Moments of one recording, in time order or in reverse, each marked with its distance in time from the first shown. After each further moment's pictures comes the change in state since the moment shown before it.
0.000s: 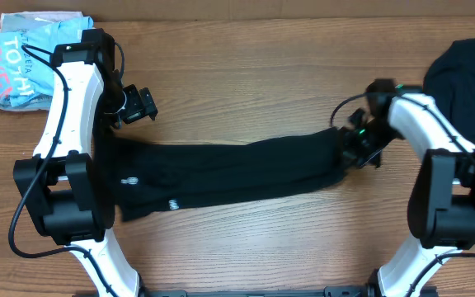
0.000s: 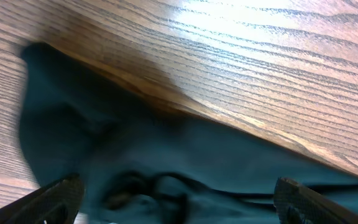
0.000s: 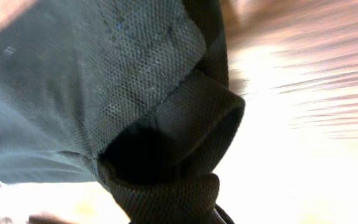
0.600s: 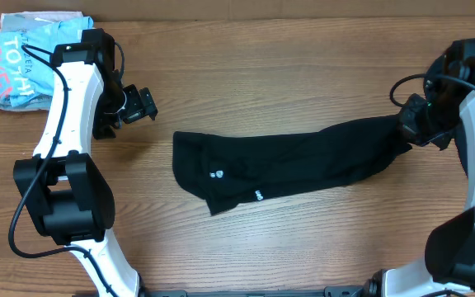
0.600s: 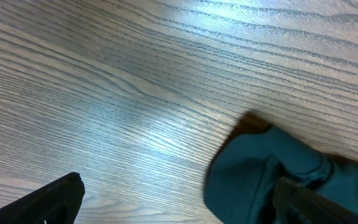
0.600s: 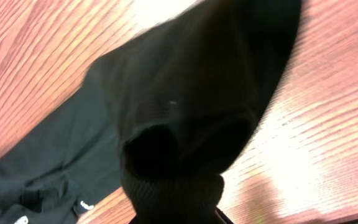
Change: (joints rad) left arm 0.000 0.000 0.000 0.000 0.000 0.000; right arm -0.135 -0.226 0.256 -0.207 0.219 0.124
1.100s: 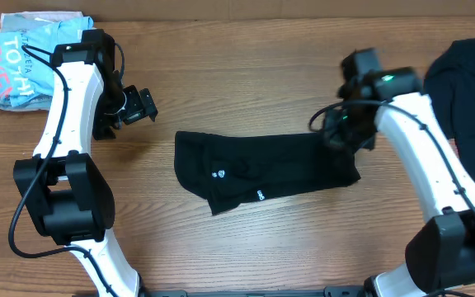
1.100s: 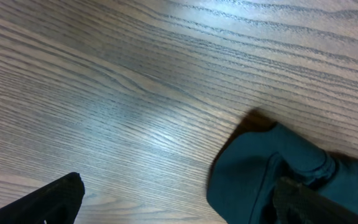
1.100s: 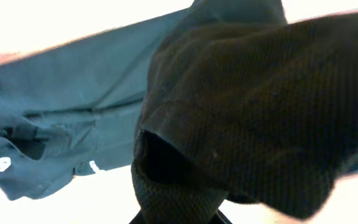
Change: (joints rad) left arm 0.000 0.000 0.000 -0.009 0.000 0.000; right arm 0.405 -0.001 -0.154 0.151 0.008 0.034
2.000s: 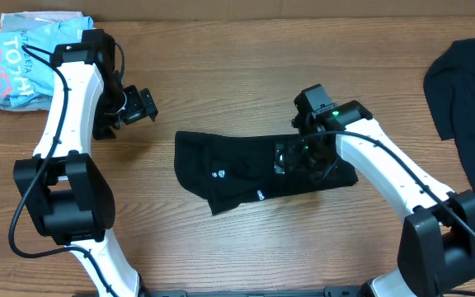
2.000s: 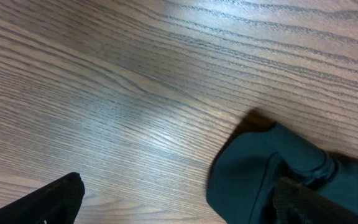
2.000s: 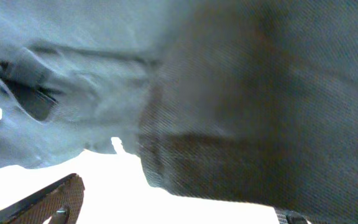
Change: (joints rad) left arm -0.002 0.000 0.000 0.002 0.000 0.000; right arm 0.179 0.000 -0.235 0.214 -0.122 -0.017
